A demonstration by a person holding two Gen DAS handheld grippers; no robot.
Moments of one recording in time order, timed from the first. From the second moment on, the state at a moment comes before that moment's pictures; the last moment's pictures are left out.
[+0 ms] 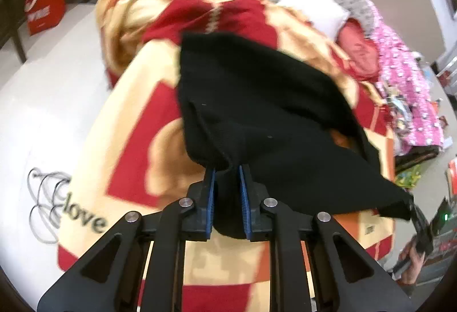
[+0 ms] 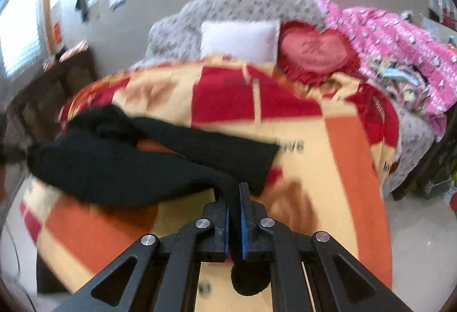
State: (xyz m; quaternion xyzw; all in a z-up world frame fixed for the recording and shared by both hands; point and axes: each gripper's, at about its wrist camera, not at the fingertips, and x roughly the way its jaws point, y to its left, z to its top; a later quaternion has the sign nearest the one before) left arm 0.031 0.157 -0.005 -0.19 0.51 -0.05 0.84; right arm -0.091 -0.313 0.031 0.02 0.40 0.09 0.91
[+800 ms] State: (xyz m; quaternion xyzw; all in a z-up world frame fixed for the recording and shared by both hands) left arm 0.037 0.157 -0.027 -0.16 0.54 0.00 0.83; right arm -0.117 -0.284 -0.004 0.01 0.47 0.11 0.88
